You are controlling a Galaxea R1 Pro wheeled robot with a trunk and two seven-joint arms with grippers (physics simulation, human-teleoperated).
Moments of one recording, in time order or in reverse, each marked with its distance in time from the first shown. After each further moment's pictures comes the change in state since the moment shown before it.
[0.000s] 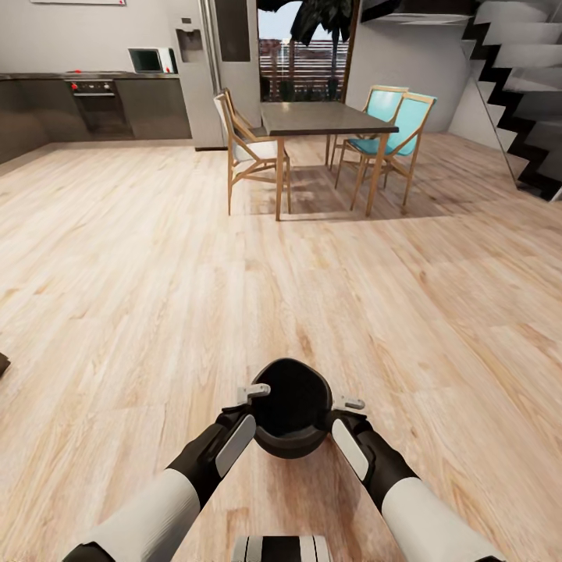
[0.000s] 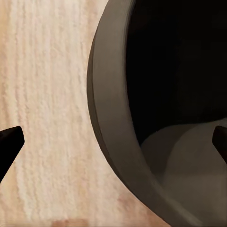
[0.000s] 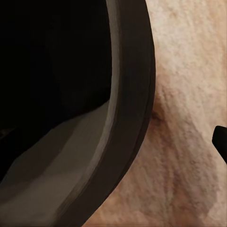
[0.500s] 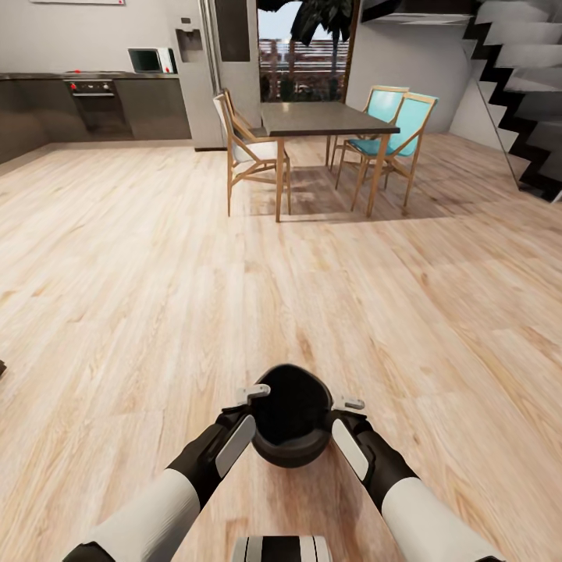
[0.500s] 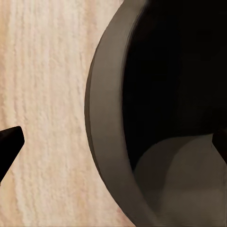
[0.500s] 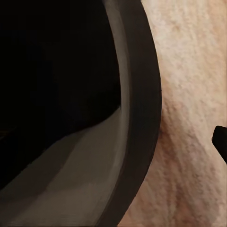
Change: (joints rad) left arm 0.000 0.000 0.000 0.004 0.000 0.000 -0.001; right arm 0.000 0.000 0.000 0.000 0.000 0.000 0.001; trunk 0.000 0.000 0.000
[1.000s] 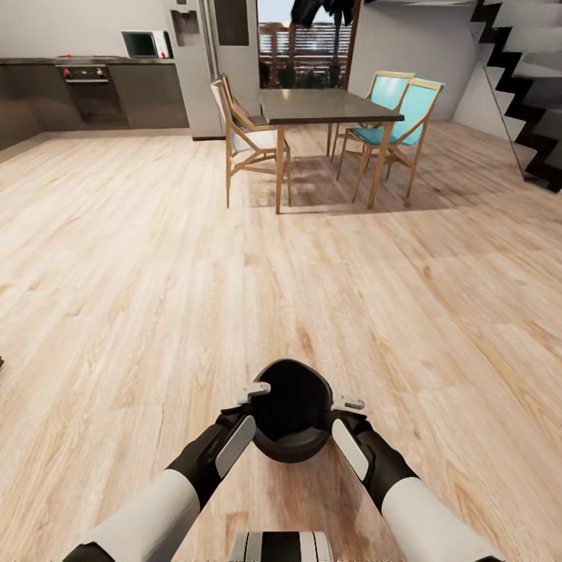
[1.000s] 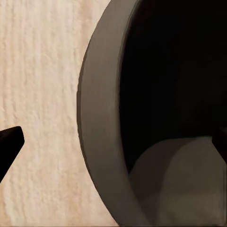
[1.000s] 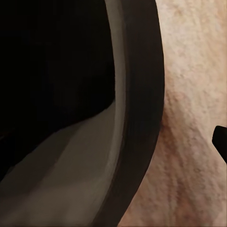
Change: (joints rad) left arm 0.001 0.000 0.000 0.002 0.003 -0.038 -0.023; right arm 0.000 0.000 0.000 0.000 0.000 0.001 0.002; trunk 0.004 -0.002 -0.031
